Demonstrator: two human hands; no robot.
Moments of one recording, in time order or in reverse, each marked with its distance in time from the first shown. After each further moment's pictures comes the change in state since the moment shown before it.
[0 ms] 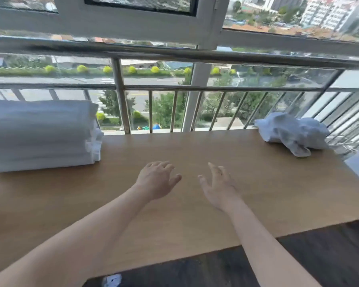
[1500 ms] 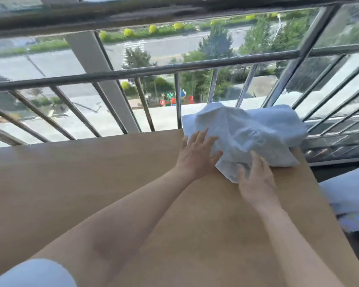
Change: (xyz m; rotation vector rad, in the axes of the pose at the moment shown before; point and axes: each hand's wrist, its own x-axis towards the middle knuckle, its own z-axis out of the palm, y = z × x) left_hand 0.472 0.451 0.096 -0.184 0.099 -0.052; right_hand 0.329 0.490 -0.184 0.315 0.091 0.056
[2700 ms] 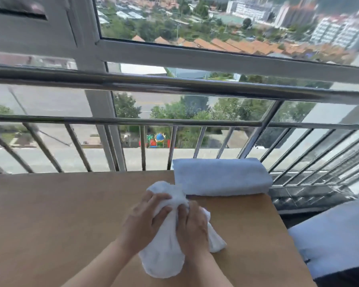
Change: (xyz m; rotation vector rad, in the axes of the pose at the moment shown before) left_hand -0.131 -0.062 -0.053 -0.408 0.315 -0.014; right_hand -0.063 -0.094 0.069 0.083 0.041 -0.132
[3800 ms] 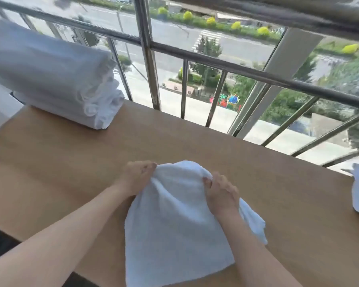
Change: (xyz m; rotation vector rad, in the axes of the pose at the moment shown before) left_hand -0.154 -0.365 -0.299 0.120 0.008 -0.627; right_hand -0.055 -0.204 0.329 -0.608 -0.357 -0.380
